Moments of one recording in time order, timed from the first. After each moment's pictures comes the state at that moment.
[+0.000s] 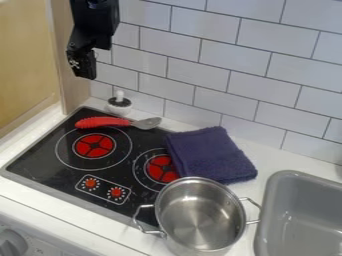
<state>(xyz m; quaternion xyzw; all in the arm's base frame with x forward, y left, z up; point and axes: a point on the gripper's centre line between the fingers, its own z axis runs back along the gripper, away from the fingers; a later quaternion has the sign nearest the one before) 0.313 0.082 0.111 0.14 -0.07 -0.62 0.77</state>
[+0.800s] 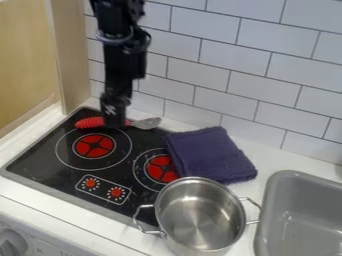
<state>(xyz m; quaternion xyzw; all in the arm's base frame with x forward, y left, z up) 0.286 0.020 0.063 0.02 -0.02 -0.56 0.82</state>
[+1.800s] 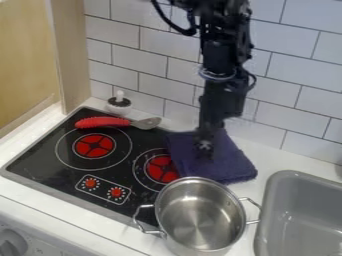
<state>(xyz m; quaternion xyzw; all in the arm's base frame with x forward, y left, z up) 0.312 -0.080 0.041 0.01 0.00 -0.63 0.77</state>
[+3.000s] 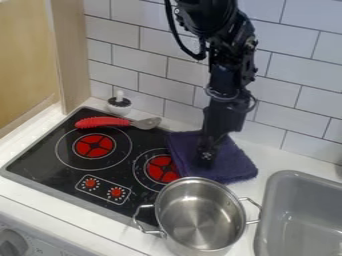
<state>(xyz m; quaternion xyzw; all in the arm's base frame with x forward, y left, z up) 0.334 -0.064 0.007 0.04 0.01 -0.63 0.77</state>
